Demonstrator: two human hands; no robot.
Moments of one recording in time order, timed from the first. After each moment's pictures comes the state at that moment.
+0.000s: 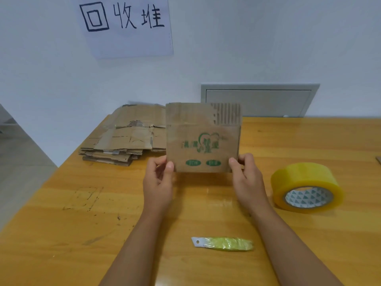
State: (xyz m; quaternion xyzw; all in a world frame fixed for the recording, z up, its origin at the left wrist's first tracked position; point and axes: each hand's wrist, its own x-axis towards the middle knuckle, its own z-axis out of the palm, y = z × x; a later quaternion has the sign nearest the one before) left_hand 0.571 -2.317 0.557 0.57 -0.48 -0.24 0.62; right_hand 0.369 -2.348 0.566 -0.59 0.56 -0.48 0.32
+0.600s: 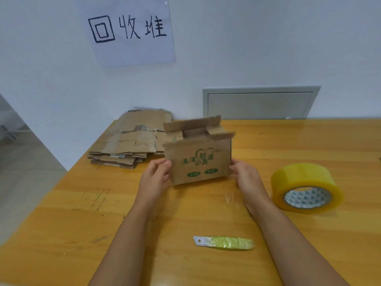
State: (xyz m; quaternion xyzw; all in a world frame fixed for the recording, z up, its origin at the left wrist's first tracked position) left_hand 0.589 -2.314 0.588 0.61 -0.39 -0.41 0.55; right_hand 0.370 -2.358 0.571 -0.48 0.56 -0.46 0.50
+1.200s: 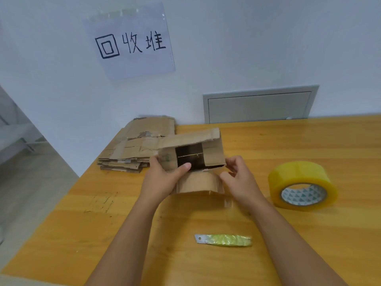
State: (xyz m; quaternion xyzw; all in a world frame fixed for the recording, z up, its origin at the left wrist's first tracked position) left_hand 0.575 -2.304 0.623 0.72 -0.49 -0.28 0.41; right_hand 0.370 -2.345 0.573 -0.60 0.49 -0.44 0.45
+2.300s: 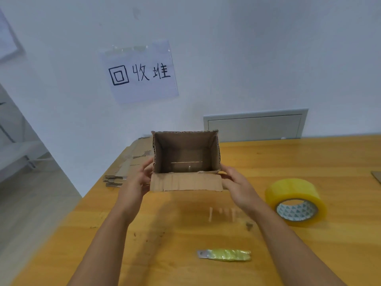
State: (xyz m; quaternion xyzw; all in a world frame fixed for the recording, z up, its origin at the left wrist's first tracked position) left_hand 0.627 -2.286 0.656 0.59 -0.51 -0.36 0.51; right_hand 0.366 -2.338 0.614 -0.63 0.43 -0.41 0.49
